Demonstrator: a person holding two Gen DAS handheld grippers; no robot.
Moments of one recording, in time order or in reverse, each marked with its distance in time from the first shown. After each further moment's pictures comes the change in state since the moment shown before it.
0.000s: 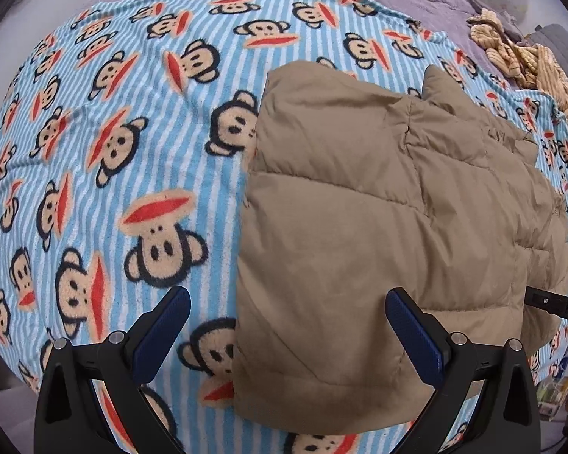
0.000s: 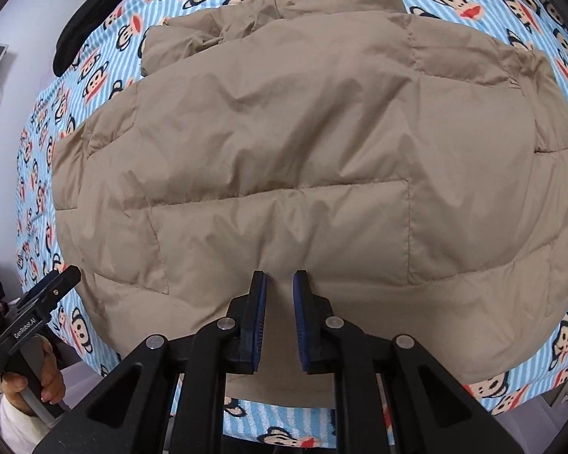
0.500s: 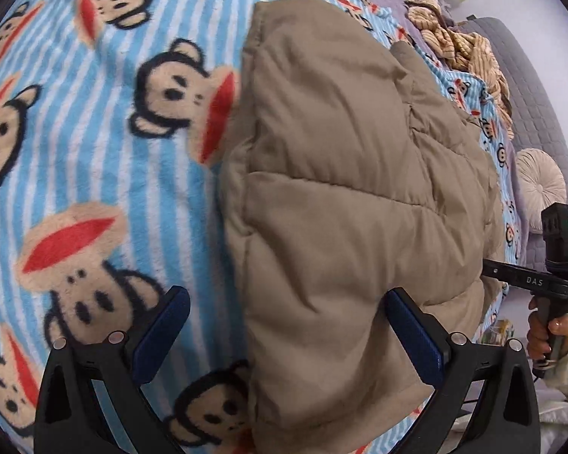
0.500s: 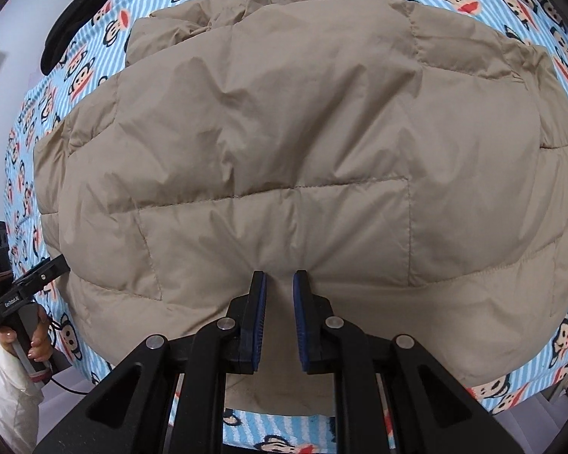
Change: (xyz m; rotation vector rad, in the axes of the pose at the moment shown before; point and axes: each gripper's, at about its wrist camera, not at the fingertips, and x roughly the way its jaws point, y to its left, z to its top) left arm 0.070 0.039 0.022 0.094 0.155 -0.443; right arm 0.012 0.004 0.001 0.007 0.005 -0.047
